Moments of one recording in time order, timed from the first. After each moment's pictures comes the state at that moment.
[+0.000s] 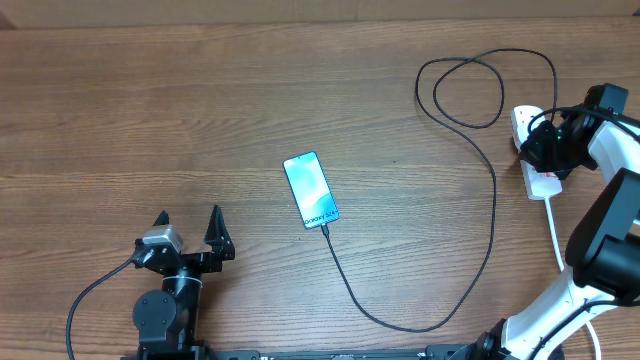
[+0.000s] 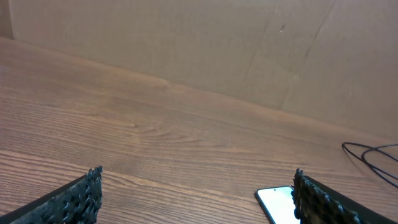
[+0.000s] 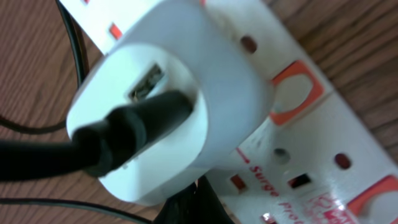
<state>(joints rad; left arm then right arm) 0.04 0.01 0.01 -0.07 0.05 -0.29 -0.44 2.02 1.41 -0.74 -0.28 0.31</state>
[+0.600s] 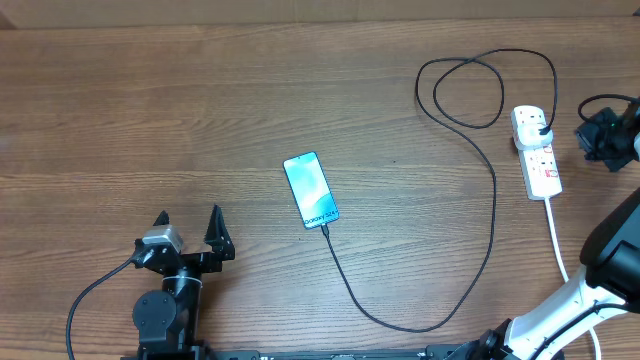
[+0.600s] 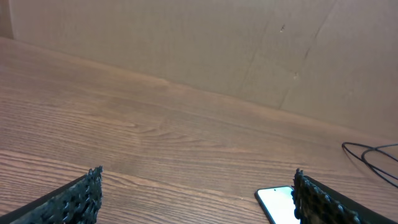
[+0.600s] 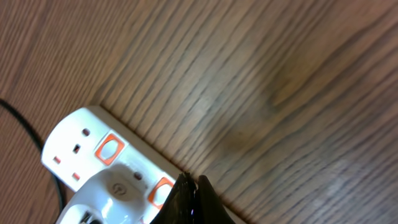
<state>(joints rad) 0.04 0.01 0.01 -0.07 0.05 -0.29 -0.57 2.04 1.59 -0.78 -0.11 0.39</state>
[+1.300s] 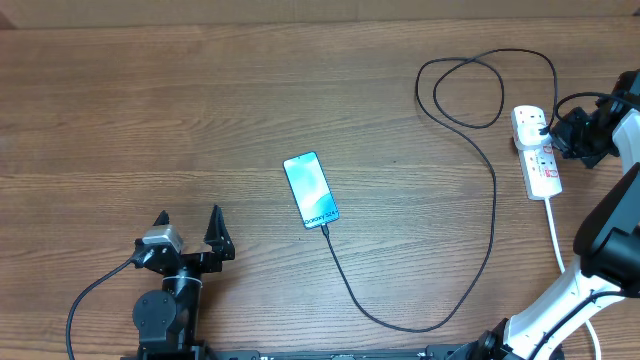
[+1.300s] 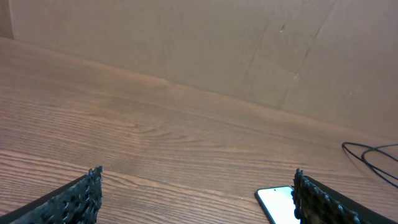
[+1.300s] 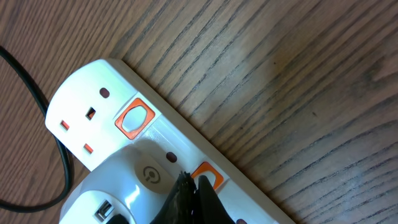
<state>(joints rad) 0.04 0.01 0.01 -0.07 0.05 -0.29 -0.51 2.10 1.59 -0.79 -0.18 0.36</state>
